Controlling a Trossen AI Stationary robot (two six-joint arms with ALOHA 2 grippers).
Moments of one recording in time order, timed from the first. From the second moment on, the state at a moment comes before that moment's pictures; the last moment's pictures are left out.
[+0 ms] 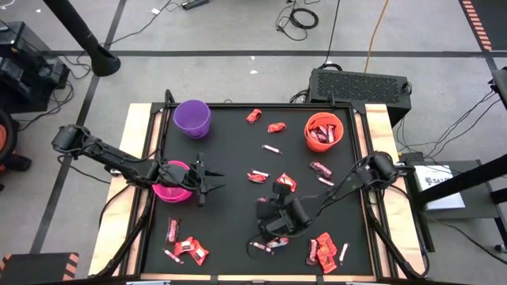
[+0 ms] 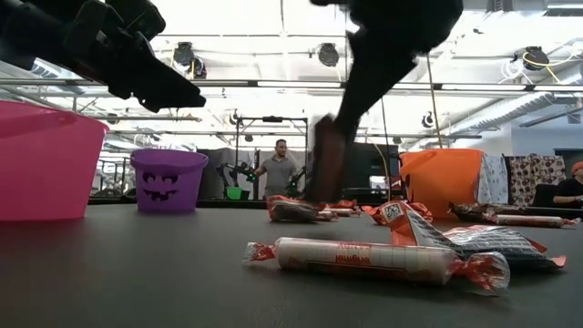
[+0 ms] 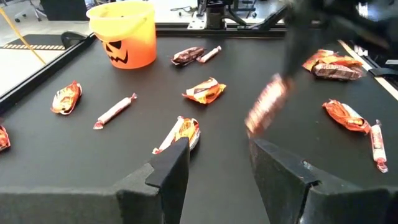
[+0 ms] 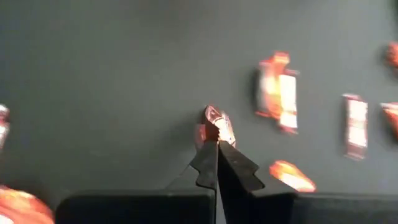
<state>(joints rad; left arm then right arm) -0.26 1.04 0.32 0.39 -0.31 -0.10 0.45 1.97 1.57 -0.91 0.54 0.56</state>
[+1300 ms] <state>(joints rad) -0.26 1.05 0.32 0.38 -0.31 -0.09 -0.32 1.46 1.10 -1.22 0.62 0.47</state>
